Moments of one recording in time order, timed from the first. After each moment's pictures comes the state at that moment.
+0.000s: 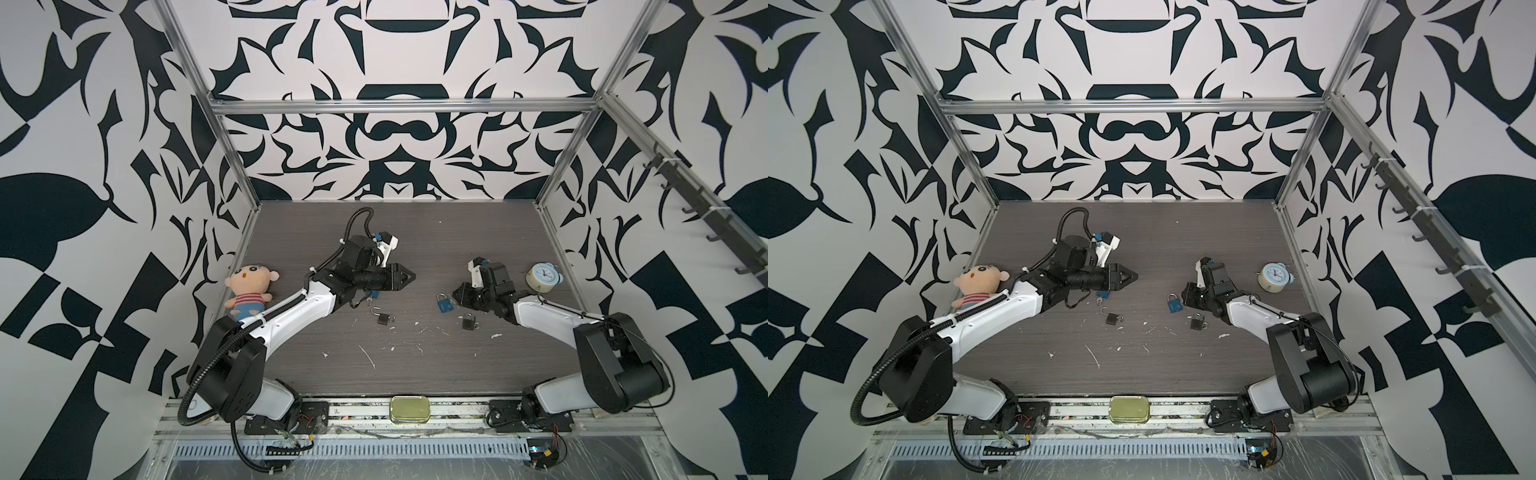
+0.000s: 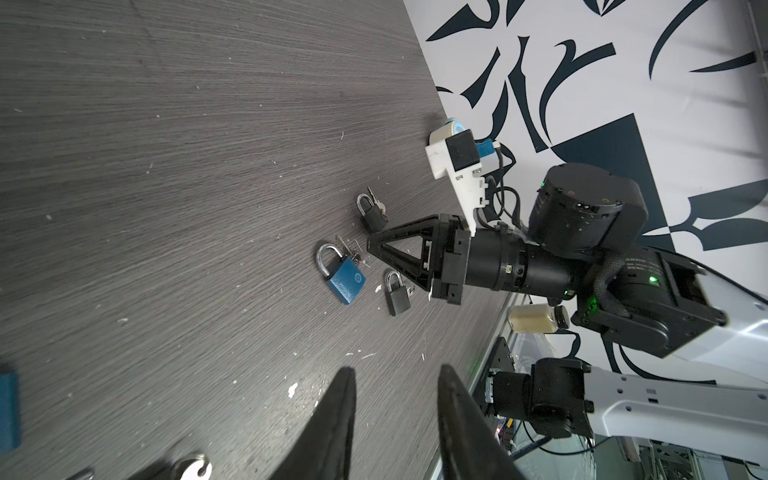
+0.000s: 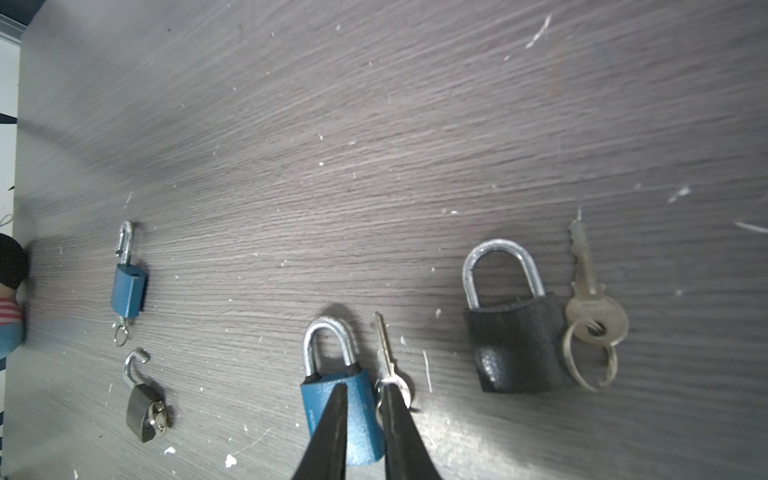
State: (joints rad) left arm -0.63 1.43 0.95 -0.08 0.54 -0.61; right arm 0.32 1.42 0.62 -0.06 -0.25 0.54
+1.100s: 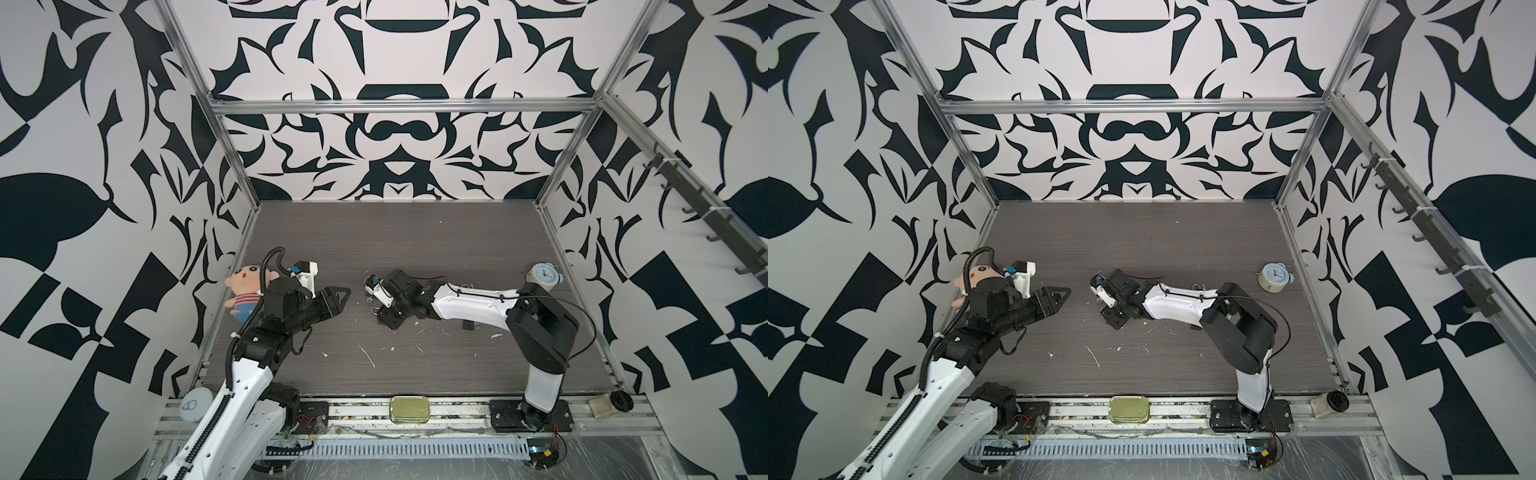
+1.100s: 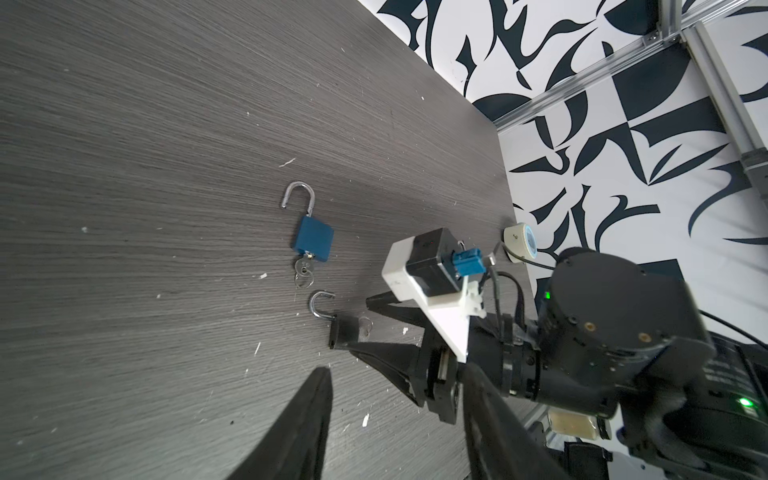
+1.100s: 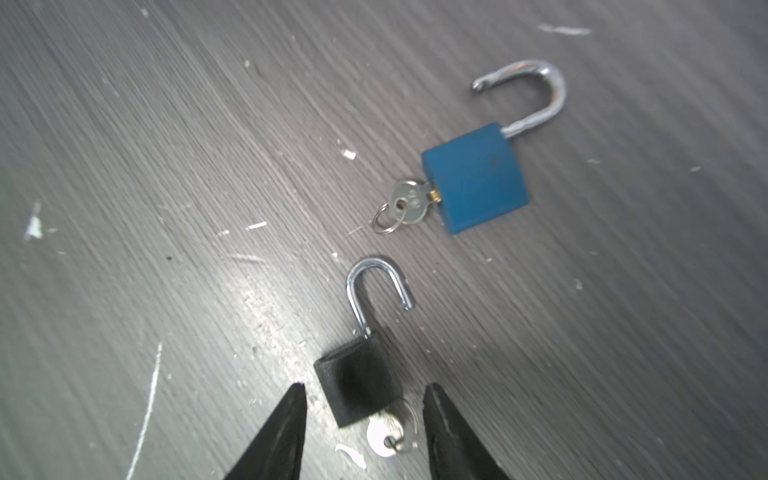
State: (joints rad) left arm -0.28 0.71 0.57 -0.38 0.43 -0.68; right arm 0.92 1.88 1.19 -0.34 -0.08 0.05
